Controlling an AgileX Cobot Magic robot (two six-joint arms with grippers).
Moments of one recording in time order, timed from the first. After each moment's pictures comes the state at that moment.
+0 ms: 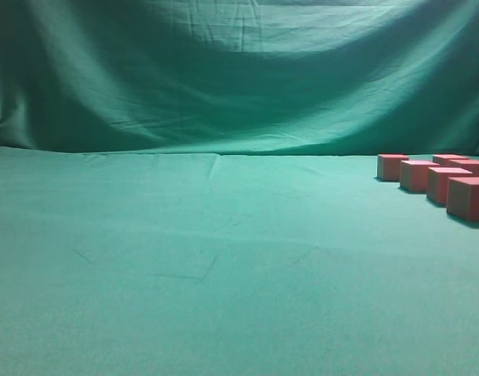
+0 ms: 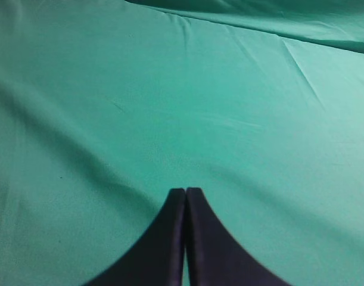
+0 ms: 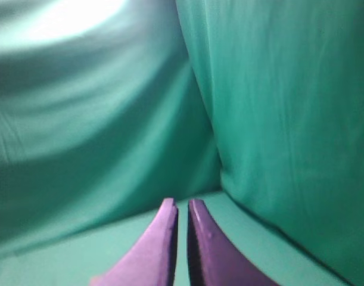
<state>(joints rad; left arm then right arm) -0.01 -0.01 0.02 -0.12 0.35 -0.08 -0.20 -0.01 0.03 0.04 -0.11 0.20</state>
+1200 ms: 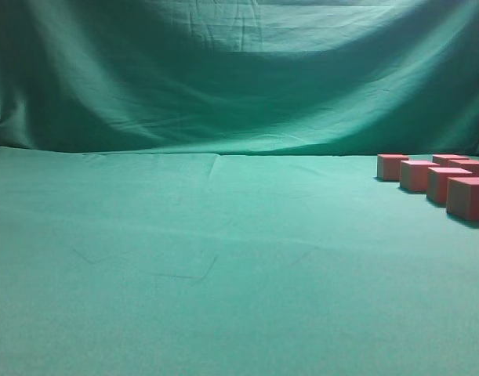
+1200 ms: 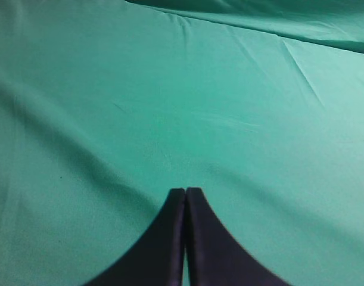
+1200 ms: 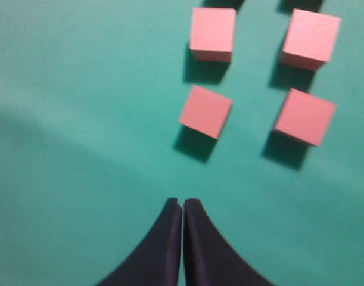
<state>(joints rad) -0.01 -0.01 0.02 -0.12 0.35 -0.08 0.23 1.07 -0.70 0.21 0.92 -0.04</state>
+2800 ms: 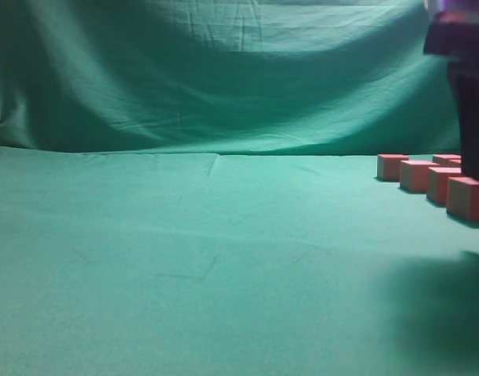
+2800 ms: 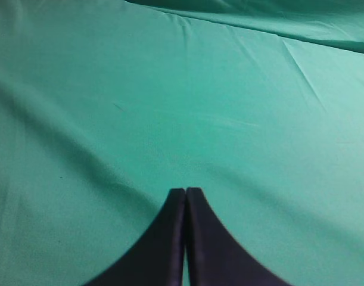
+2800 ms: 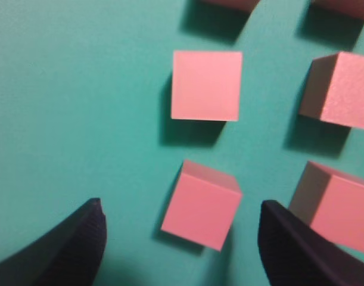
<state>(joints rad) -0.01 -0.01 0.02 -0.12 0.35 -0.08 0.35 1.51 -0.83 0.02 0.77 0.22</state>
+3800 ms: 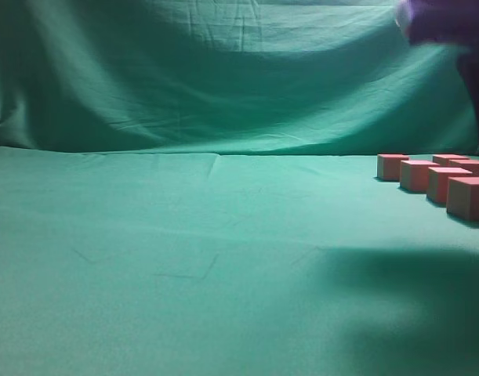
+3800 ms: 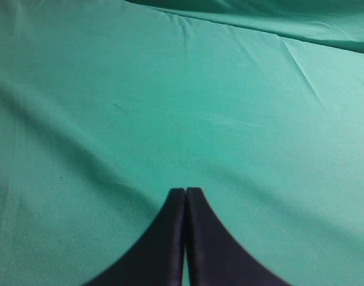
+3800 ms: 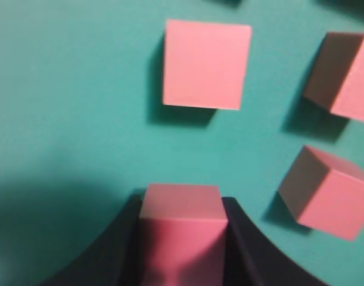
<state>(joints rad) -0.01 -0.01 0.02 -0.12 0.35 -0.08 0.35 1.65 -1.05 0.01 1.05 0.15</state>
